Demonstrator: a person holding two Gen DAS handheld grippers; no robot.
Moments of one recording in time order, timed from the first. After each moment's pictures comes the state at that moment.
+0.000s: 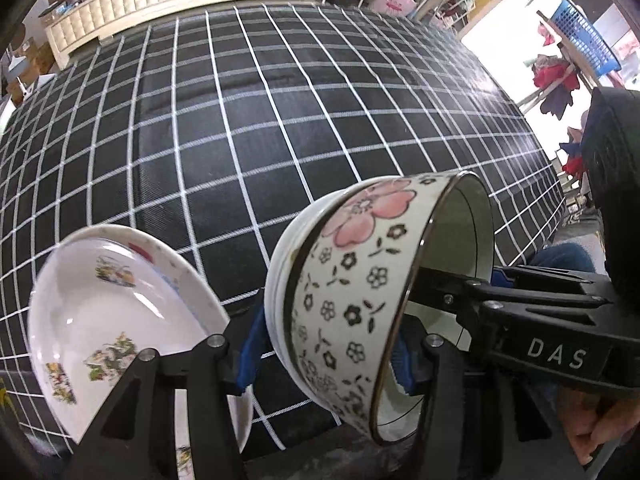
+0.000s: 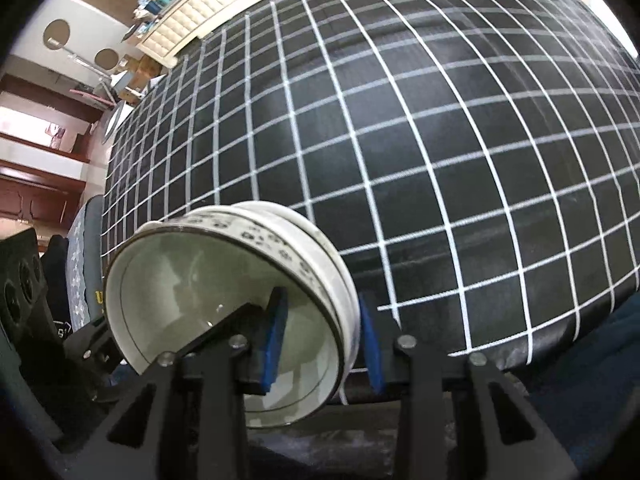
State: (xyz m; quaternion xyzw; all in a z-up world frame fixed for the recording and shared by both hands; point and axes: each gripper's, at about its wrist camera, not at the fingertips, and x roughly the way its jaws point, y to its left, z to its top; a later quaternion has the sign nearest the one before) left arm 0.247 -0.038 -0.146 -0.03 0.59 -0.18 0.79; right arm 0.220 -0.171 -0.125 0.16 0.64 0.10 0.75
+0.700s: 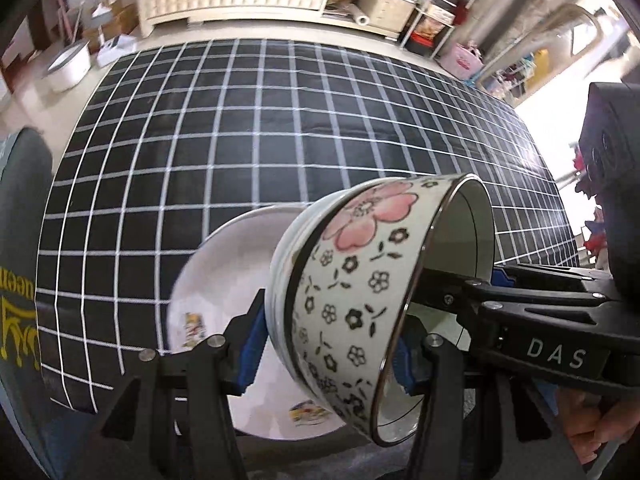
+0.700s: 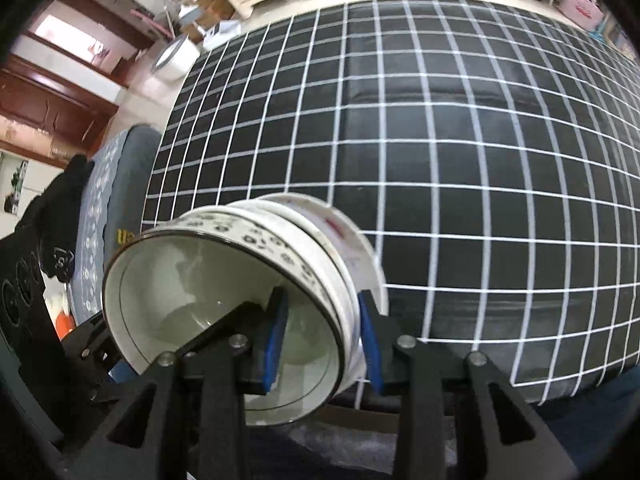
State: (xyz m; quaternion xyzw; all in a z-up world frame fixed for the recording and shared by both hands) left arm 0.219 0.108 -0.111 -0.11 0.56 -0.07 0.82; right arm 0.240 -0.021 -0.103 0.06 0.65 0.20 0.73
